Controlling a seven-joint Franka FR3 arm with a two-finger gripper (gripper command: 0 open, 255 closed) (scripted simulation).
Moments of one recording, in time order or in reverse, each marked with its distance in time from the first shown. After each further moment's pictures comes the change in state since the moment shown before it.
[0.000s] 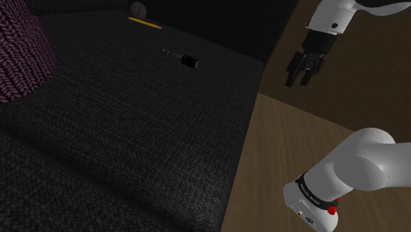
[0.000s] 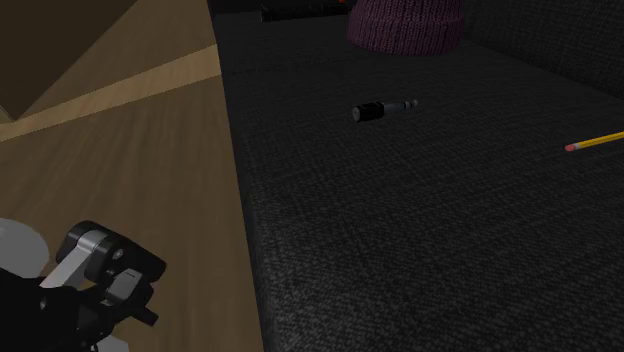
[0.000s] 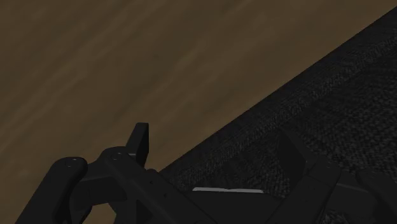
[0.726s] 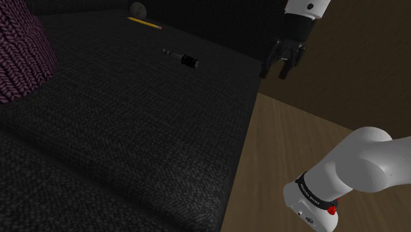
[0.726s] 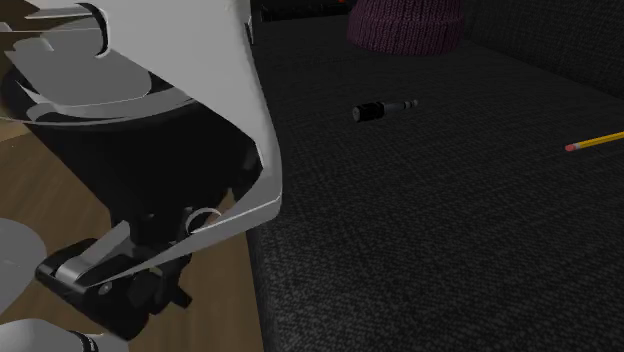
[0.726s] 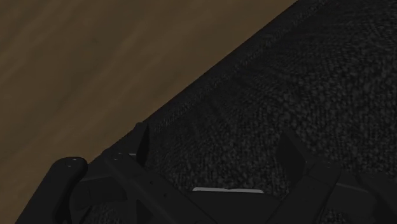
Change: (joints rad) arm 0.056 0.147 0.164 0.144 0.155 0.049 0.211
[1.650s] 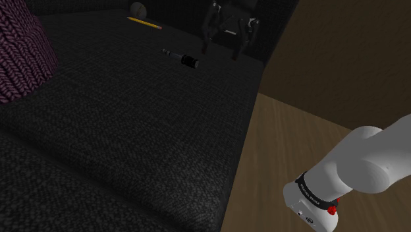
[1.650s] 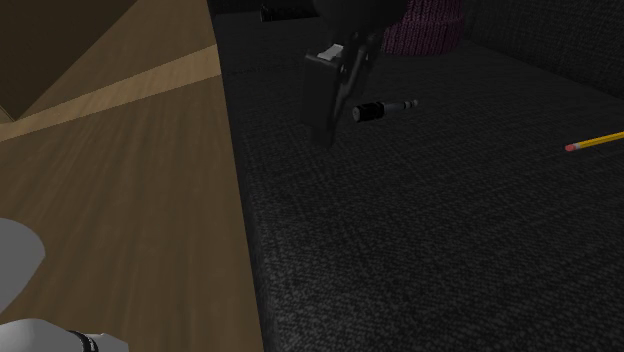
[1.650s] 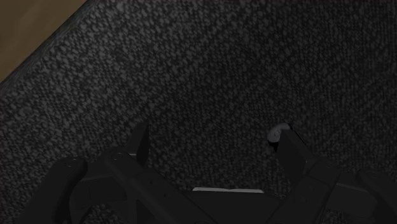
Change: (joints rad) arm 0.040 0.377 0.227 0.408 0.068 0.075 0.334
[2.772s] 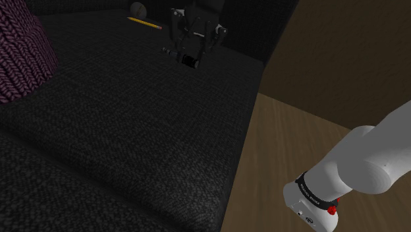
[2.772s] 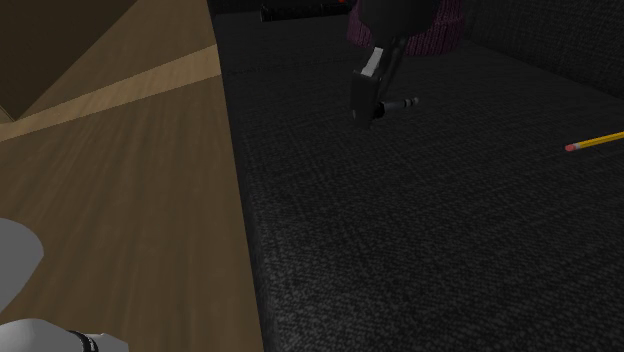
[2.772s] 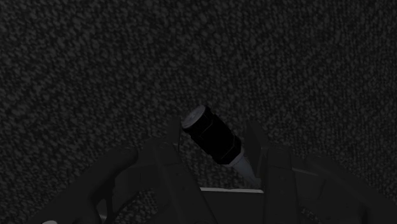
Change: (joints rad) arm 0.028 0.178 0.084 0.120 -0.045 0.099 0.134
